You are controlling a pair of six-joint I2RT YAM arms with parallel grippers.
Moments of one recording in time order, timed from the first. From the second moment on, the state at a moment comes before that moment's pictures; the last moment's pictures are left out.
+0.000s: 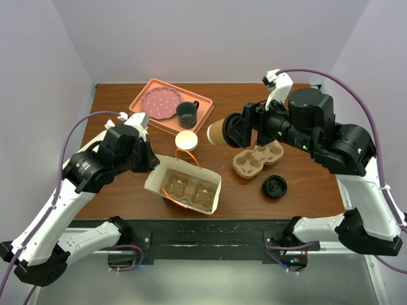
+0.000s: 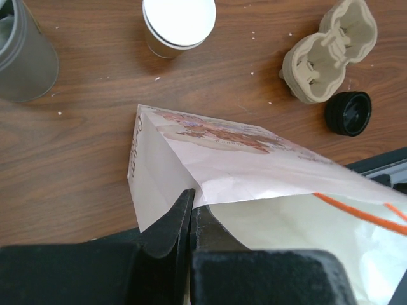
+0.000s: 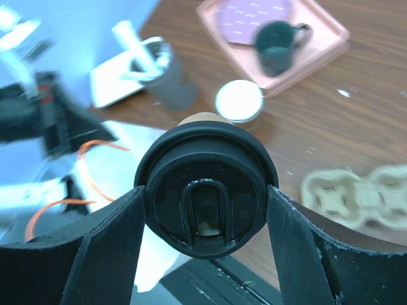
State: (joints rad) left arm -0.65 0.94 1.30 -1.09 -0.10 -0.59; right arm 0.85 1.26 1.98 -1.13 0.14 0.41
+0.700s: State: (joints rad) left arm -0.65 1.03 1.38 -1.12 -0.08 -0.68; right arm 1.00 1.39 2.19 -0.91 -0.11 0.29
